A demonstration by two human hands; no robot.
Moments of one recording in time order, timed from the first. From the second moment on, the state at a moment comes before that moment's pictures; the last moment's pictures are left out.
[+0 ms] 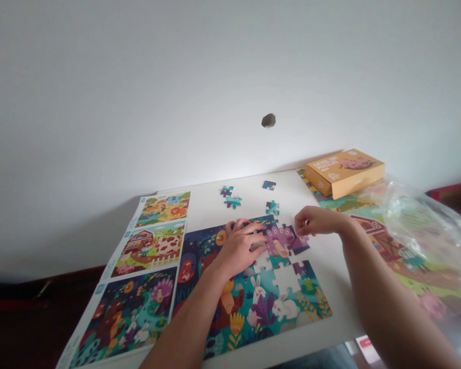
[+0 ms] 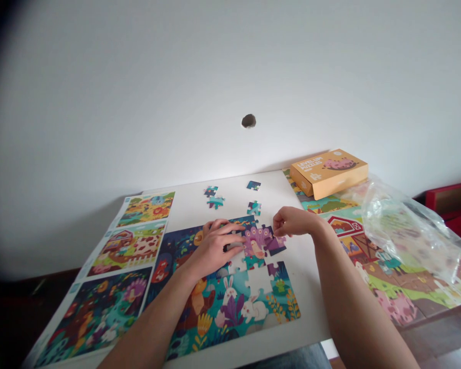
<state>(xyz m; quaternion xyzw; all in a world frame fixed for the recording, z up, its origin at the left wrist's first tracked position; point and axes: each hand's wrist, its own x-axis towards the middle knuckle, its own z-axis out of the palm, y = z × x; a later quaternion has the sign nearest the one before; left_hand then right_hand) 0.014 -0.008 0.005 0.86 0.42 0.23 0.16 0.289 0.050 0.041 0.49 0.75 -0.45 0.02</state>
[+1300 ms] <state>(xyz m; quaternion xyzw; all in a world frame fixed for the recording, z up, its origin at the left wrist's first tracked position) 0.013 -0.008 0.004 0.87 0.42 0.21 0.16 0.258 0.037 0.040 0.51 0.82 -0.26 0.07</state>
